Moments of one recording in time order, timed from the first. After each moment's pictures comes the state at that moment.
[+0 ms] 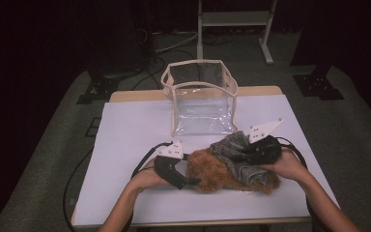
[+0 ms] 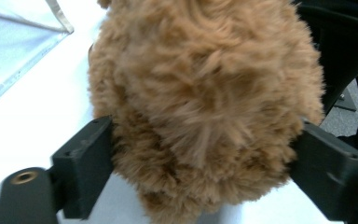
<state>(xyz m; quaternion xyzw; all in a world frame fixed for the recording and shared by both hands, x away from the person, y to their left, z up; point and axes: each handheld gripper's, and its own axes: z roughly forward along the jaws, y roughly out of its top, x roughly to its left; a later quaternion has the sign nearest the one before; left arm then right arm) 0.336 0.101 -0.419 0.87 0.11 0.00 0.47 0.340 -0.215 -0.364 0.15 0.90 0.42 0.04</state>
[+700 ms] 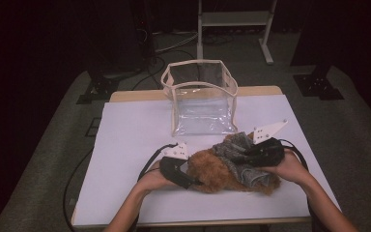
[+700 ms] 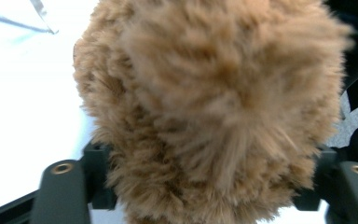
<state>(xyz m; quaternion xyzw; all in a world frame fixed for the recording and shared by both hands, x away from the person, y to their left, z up) 0.334 0.089 -0.421 0.86 0.11 -0.02 0.49 0.336 -0.221 -0.367 0.15 0.88 0.44 0.01</state>
